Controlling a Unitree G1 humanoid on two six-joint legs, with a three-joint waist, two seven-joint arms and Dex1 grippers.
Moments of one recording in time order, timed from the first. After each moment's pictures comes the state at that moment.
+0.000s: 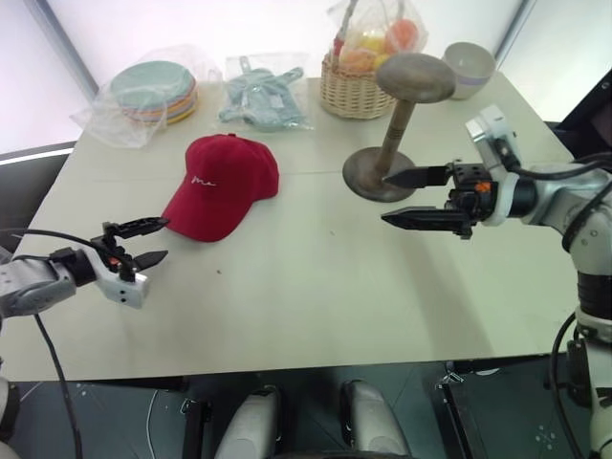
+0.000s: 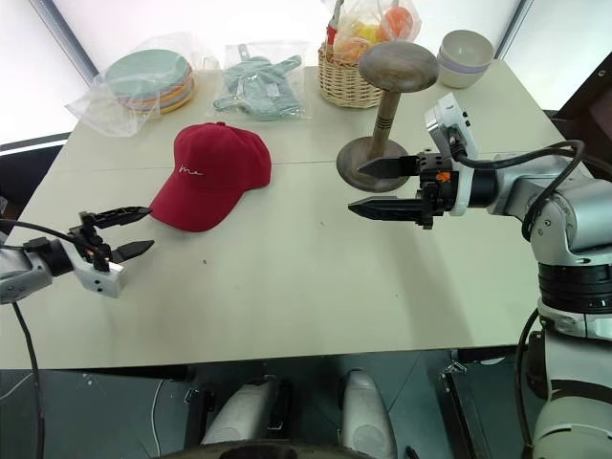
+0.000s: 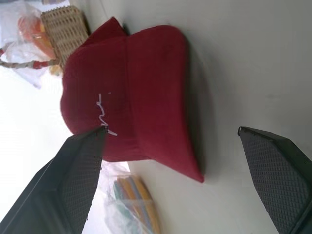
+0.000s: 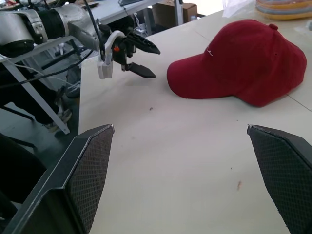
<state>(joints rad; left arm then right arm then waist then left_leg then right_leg) -0.61 1.10 -0.27 0.89 1.23 -1.12 0.45 -0.72 -0.84 -0.08 -0.09 0.69 0.89 1.23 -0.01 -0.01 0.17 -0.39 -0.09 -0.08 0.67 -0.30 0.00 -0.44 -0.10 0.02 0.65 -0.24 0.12</state>
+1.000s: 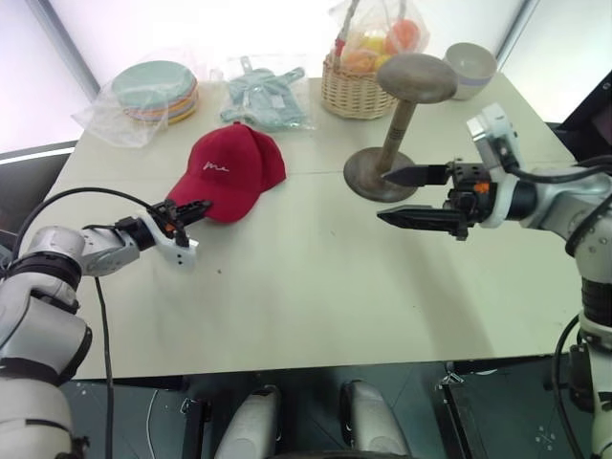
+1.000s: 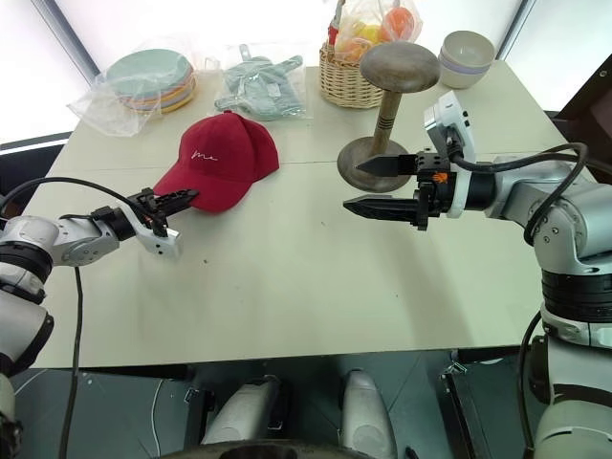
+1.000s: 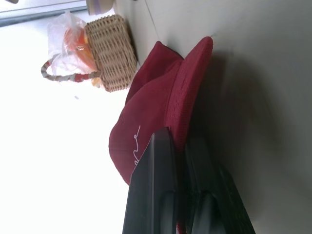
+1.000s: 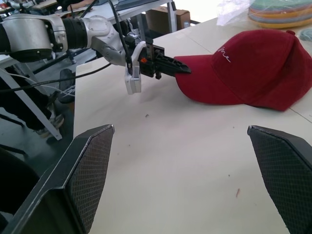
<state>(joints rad) -0.96 0.88 -0.64 1.15 1.19 -0.98 0.66 -0.69 -0.84 -0.10 -0.16 0.77 0.91 1.12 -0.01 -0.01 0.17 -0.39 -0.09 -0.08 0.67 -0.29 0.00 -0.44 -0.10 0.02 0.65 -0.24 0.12</state>
